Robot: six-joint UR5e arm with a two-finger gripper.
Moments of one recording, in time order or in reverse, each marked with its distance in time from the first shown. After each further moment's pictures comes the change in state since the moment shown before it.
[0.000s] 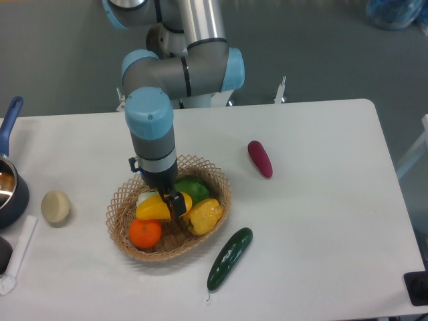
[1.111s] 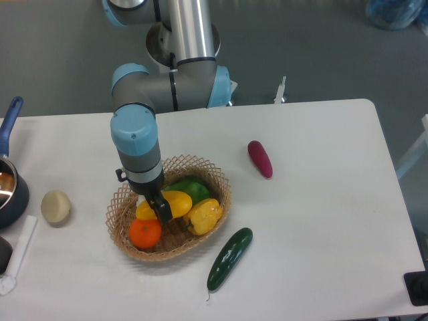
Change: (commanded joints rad) arm -0.034 -0.034 -0.006 0.006 0.006 -0.058
